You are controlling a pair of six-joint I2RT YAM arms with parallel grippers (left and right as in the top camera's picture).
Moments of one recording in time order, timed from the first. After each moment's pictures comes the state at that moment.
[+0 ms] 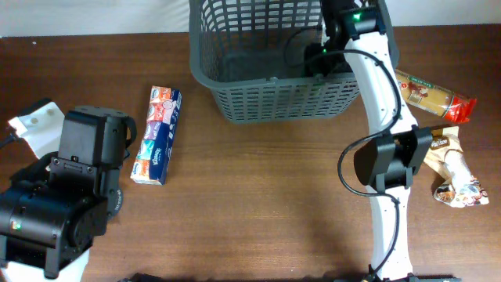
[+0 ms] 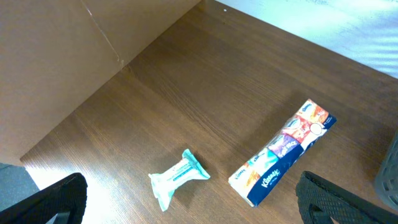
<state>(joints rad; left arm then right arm) -0.26 1.18 1.76 -1.58 -0.77 -0.70 0.18 2.44 2.63 -1.42 -0.02 0.22</state>
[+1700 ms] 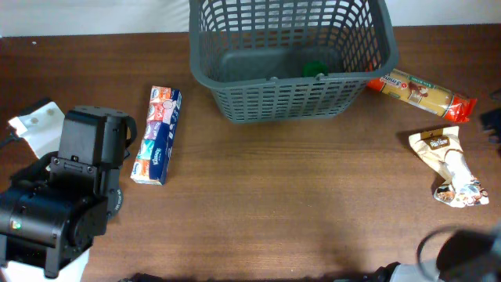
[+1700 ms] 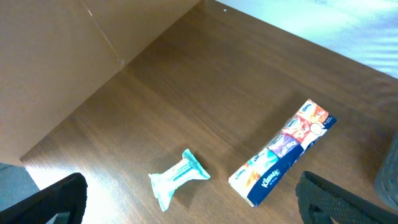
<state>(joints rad) -0.26 1.18 1.76 -1.58 -0.77 -0.70 -0.59 1.63 1.82 -1.49 0.20 0.81</state>
